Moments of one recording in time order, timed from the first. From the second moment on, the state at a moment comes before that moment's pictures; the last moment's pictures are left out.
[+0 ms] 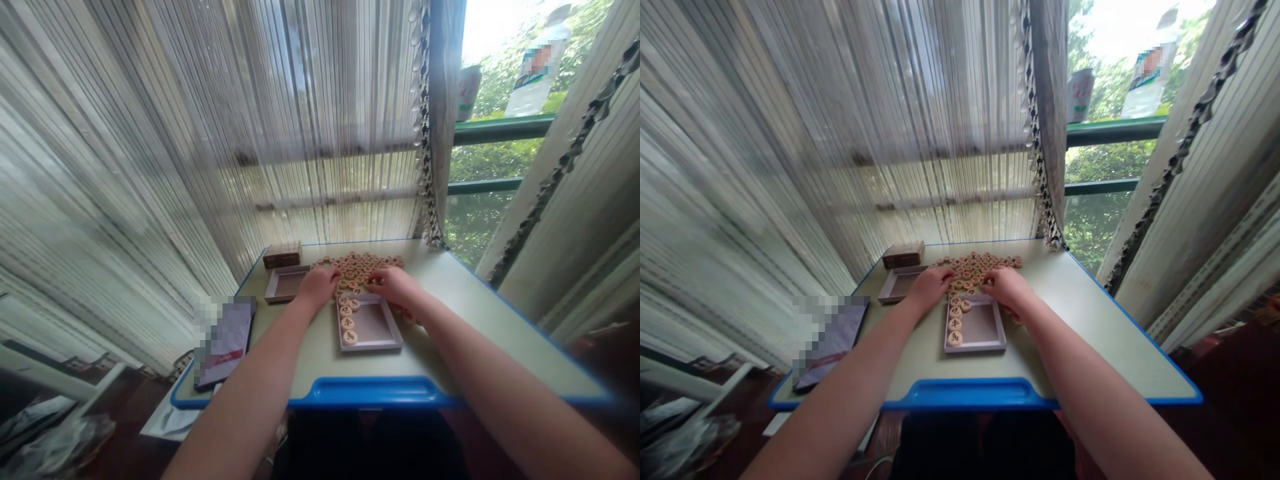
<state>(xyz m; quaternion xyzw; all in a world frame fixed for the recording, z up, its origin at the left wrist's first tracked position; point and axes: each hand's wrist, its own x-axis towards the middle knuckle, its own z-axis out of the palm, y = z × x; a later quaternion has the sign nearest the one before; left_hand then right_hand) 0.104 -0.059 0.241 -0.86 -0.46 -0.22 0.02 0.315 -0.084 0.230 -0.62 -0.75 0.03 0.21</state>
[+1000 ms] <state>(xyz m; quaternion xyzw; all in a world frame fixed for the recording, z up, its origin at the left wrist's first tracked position) 0.103 -0.053 0.232 -0.84 -0.48 -0.26 0.01 0.322 -0.078 0.223 -0.62 -0.75 0.01 0.23</state>
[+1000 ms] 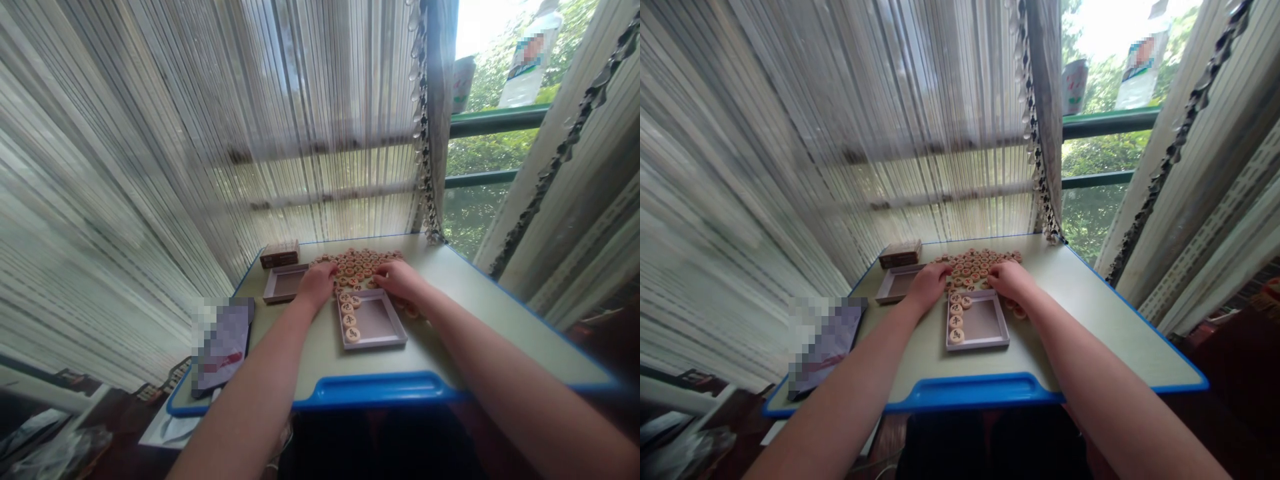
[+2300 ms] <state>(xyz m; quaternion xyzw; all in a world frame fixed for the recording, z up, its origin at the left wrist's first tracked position) 0.098 -0.062 0.245 -0.85 -0.51 -0.13 0.06 0.334 -0.069 0.219 -0.67 -0.70 0.01 0.23</state>
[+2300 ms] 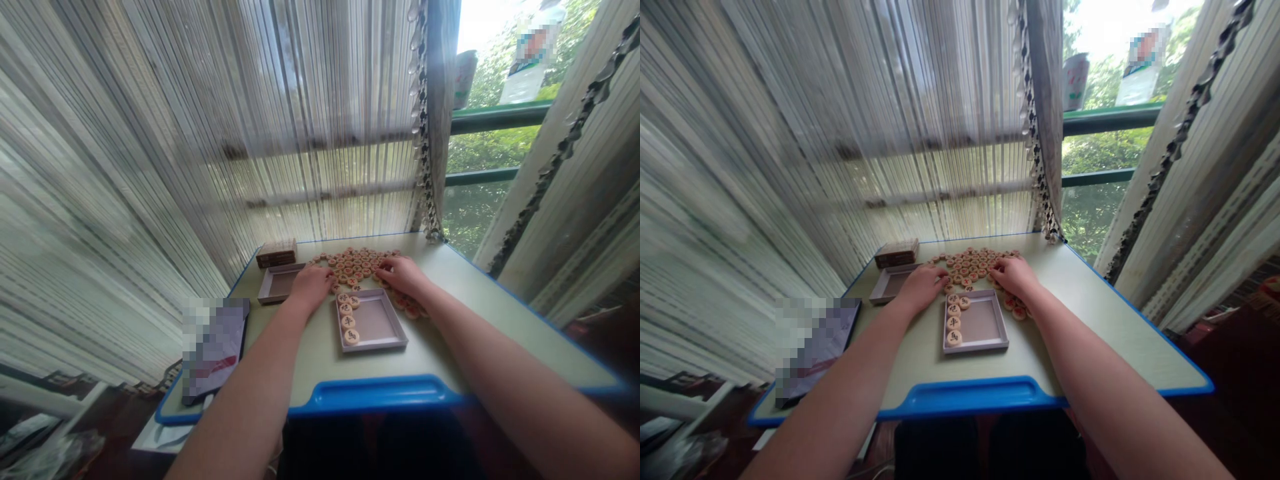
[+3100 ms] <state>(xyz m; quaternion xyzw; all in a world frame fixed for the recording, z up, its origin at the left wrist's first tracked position) 0.106 -0.056 0.238 -0.87 -0.44 -0.19 -0.07 0.336 -0.071 0.229 -0.74 -0.63 0.05 0.22</state>
